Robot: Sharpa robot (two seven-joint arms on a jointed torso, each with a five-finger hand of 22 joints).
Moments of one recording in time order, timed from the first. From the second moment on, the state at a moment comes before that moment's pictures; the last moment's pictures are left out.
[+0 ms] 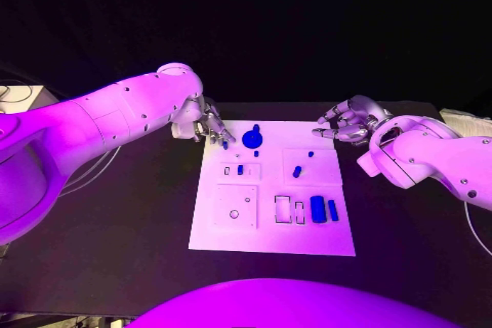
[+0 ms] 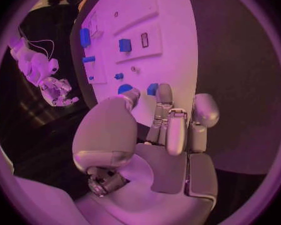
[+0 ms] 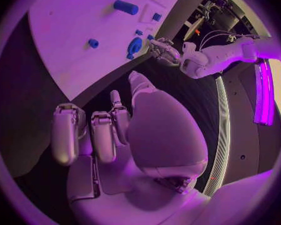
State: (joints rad) left arm 1.35 -0.43 -0.06 0.87 -0.94 0.48 -0.53; left_hand 1.13 -0.14 0.34 0.29 0.07 0.83 0.10 0.57 0.64 1.09 0.03 0.93 0.56 1.47 -0.02 1.51 1.31 0.11 1.25 0.09 1.31 1.11; right arm 1.31 -0.87 -0.16 1.58 -0.93 -0.50 -0.27; right_hand 1.42 -0.17 0.08 0.29 0.32 0.90 0.16 0.25 0.21 1.41 0.07 1.39 1.31 1.47 0.00 1.54 1.31 0.04 1.47 0.10 1.36 1.31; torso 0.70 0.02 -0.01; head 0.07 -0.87
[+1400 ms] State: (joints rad) left arm 1.34 -0.44 -0.07 0.88 -0.91 0.47 -0.53; left_hand 1.17 -0.12 0.72 0.13 0.07 0.85 0.09 0.64 0.65 1.15 0.01 0.91 0.51 1.47 -0.04 1.54 1.31 0.11 1.27 0.07 1.34 1.16; right arm 1.31 -0.87 -0.16 1.58 -0.93 -0.50 -0.27; right_hand 1.42 -0.17 0.08 0.29 0.33 0.90 0.16 0.25 0.21 1.41 0.07 1.39 1.31 1.47 0.00 1.54 1.31 0.04 1.47 0.10 1.36 1.31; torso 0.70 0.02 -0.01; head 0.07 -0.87
